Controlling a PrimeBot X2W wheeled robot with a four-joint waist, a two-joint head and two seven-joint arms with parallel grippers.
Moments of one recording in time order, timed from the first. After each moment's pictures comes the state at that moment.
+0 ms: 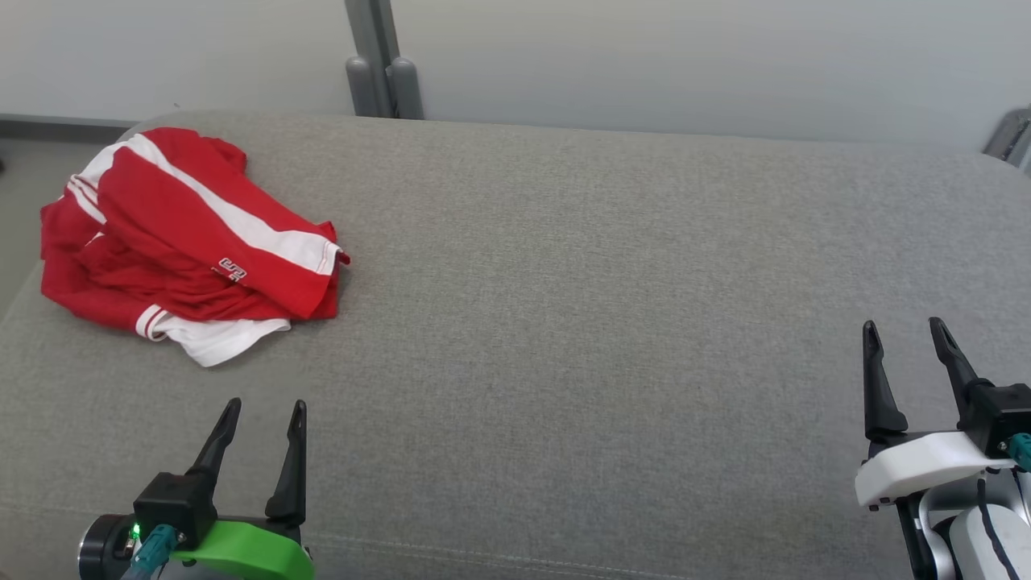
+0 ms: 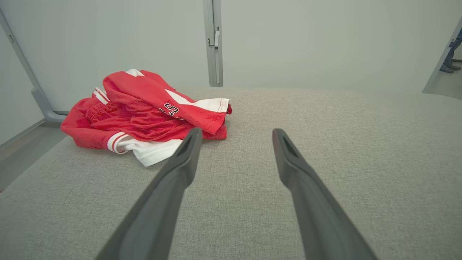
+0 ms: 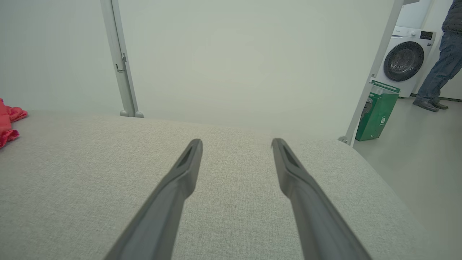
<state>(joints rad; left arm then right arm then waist) 0.05 0.09 -0.11 0.15 -0.22 -0.12 -0.25 0.05 -0.19 0.06 0.13 0.14 -0.08 -0.25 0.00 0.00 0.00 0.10</state>
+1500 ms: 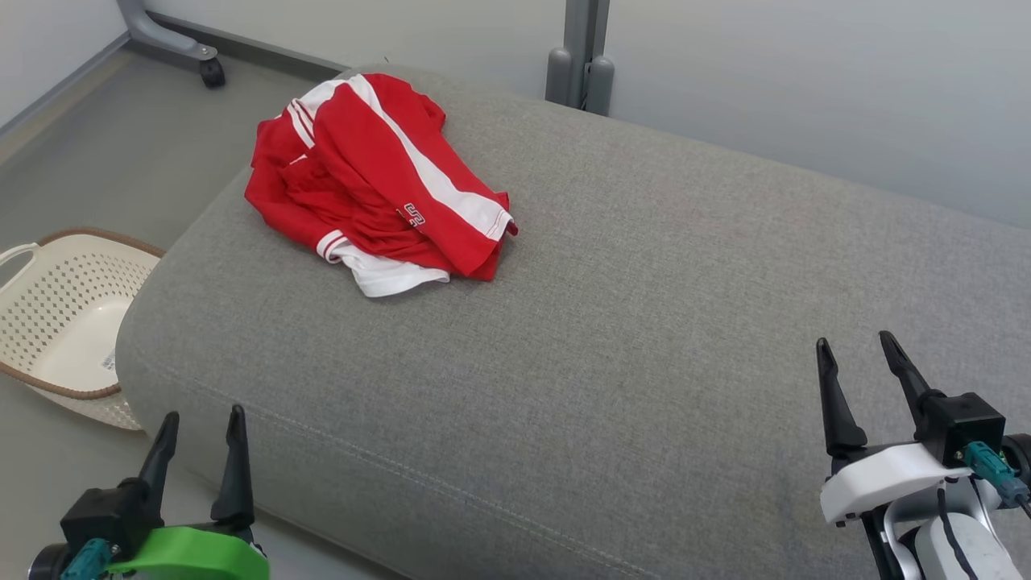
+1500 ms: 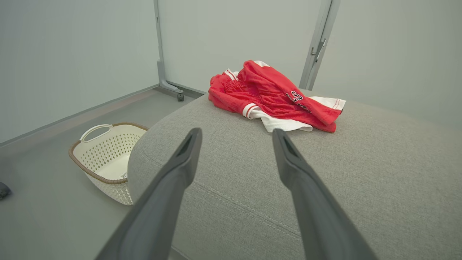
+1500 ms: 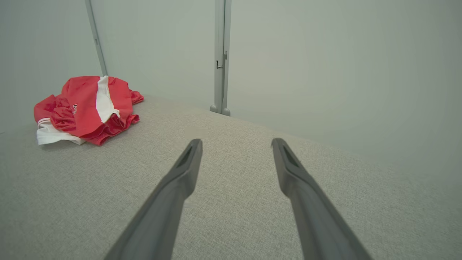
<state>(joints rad) 0.08 0.08 0.00 0.16 -0.27 -0.12 -0.25 0.05 -0.14 0.10 0.16 0.10 -0.03 -0.25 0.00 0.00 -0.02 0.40</state>
